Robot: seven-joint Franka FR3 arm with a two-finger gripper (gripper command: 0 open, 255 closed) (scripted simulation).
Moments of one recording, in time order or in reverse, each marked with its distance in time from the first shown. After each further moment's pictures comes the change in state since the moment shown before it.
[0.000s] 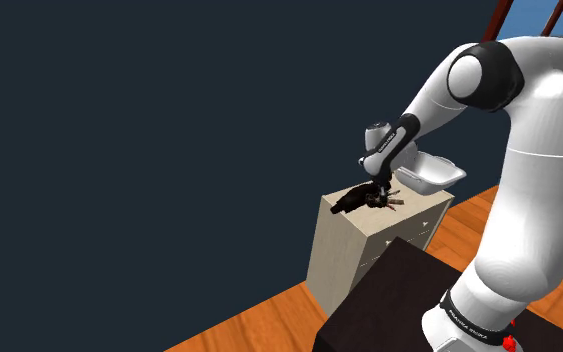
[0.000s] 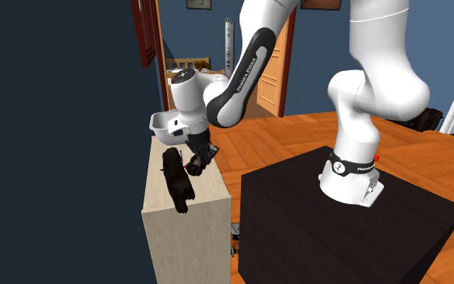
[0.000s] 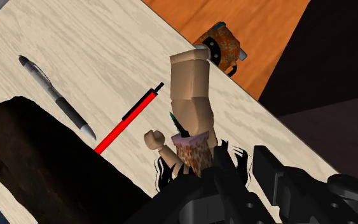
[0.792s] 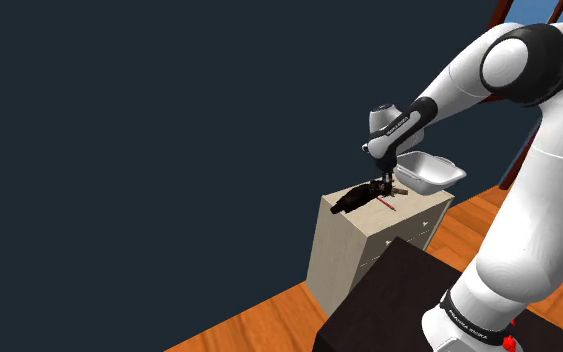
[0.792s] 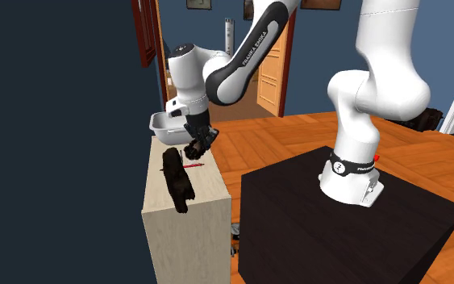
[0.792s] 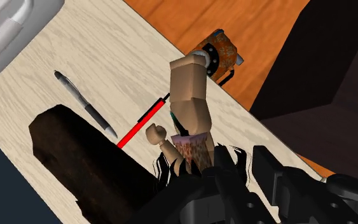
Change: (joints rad) arm 0.024 -0.158 -0.016 0.007 -0.036 -0.159 -0.008
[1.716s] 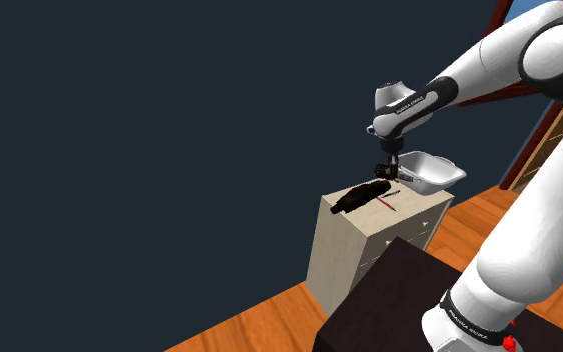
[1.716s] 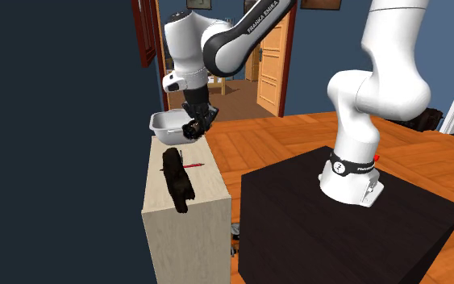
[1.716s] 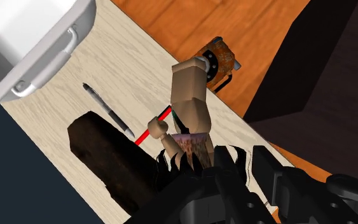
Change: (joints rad) arm 0.013 -0.149 0.003 0.054 -0.022 -0.194 -0.025
